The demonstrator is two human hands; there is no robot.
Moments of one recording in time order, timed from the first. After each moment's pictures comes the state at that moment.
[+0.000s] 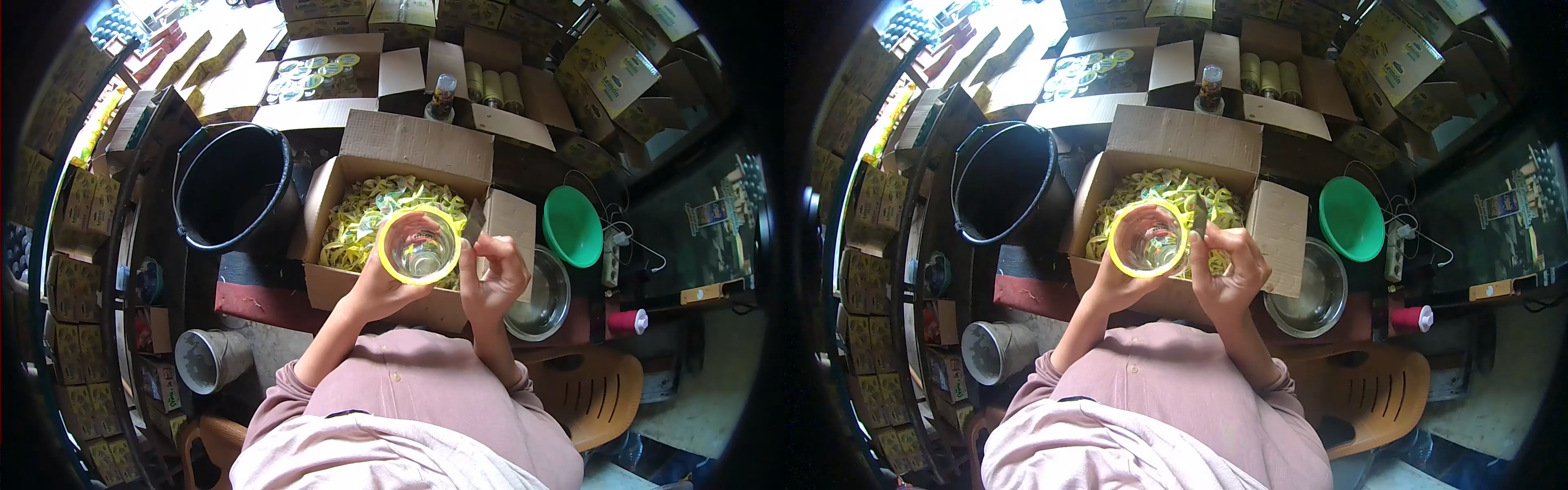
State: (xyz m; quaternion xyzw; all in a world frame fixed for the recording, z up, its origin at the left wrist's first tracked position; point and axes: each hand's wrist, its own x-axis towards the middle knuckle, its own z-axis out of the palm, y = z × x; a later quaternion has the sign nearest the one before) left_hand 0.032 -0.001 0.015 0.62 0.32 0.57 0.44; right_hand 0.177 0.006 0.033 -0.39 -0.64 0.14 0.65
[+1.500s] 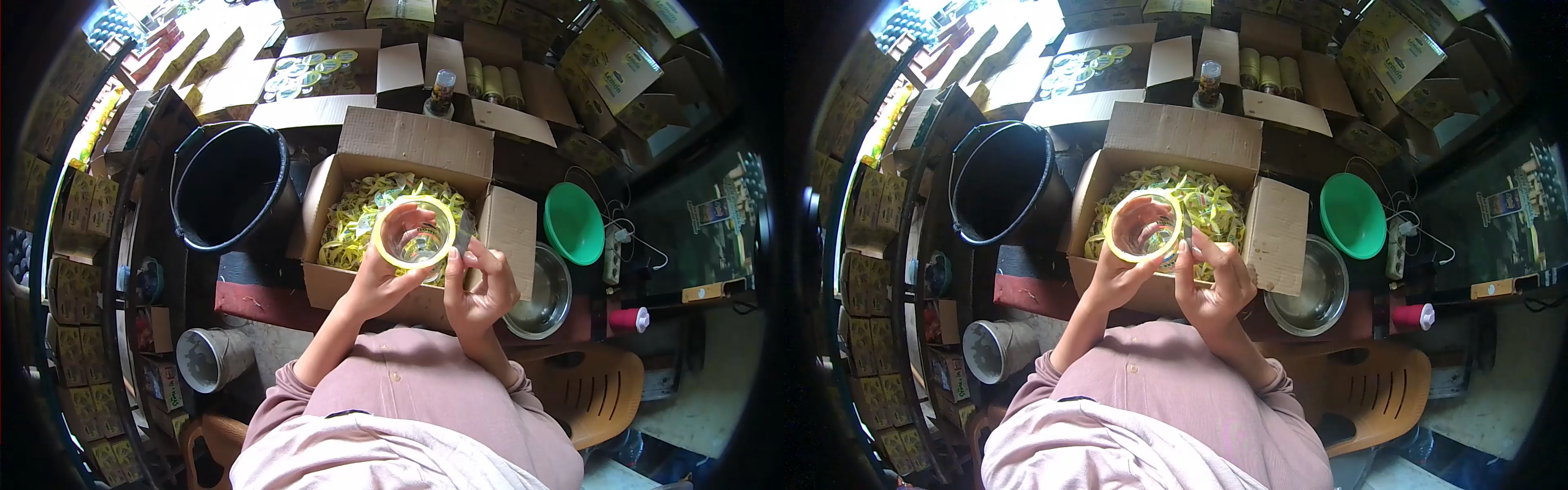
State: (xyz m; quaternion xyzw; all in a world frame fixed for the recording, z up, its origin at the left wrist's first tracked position) left_hand 0.034 0.003 0.013 0.56 0.29 0.59 0.51; right_hand 0.166 -0.005 0.032 -0.43 -0.65 0.04 0.63
